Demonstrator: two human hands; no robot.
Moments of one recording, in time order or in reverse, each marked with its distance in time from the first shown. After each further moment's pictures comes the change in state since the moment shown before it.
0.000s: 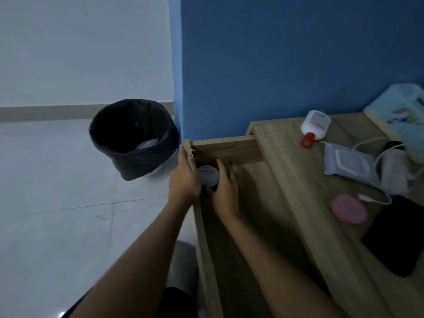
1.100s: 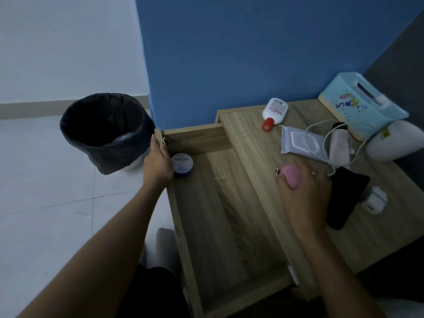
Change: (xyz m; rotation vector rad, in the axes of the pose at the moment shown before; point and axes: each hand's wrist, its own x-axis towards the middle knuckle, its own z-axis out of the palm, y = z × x) left_hand -0.013 0.016 -0.003 0.045 -0.025 -0.074; right_hand -0.090 0.076 -0.184 -0.268 0.562 0.113
